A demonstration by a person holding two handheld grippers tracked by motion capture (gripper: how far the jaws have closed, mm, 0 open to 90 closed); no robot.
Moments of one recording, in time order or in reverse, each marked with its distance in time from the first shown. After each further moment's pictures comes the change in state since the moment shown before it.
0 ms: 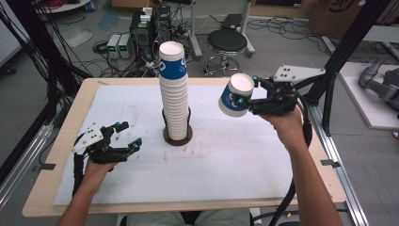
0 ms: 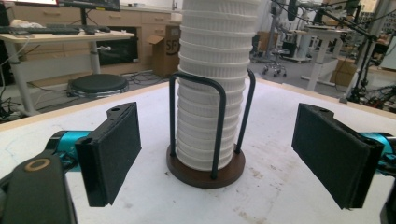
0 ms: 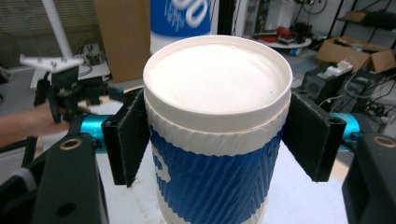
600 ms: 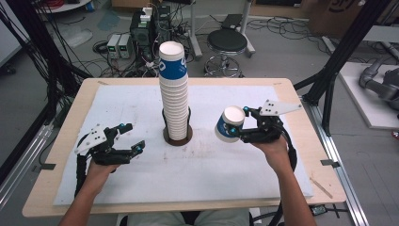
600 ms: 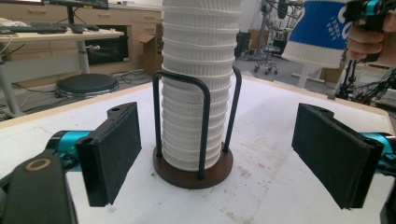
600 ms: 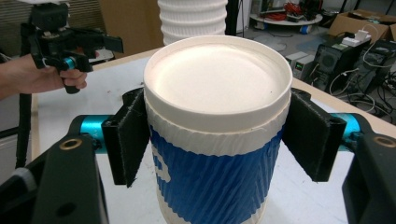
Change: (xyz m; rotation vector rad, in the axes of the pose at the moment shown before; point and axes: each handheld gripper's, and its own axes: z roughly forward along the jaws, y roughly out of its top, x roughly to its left) left arm -0.006 -0.001 0.003 0.001 -0.030 0.003; right arm 0.010 -0.086 0.025 0.040 0.014 0.037
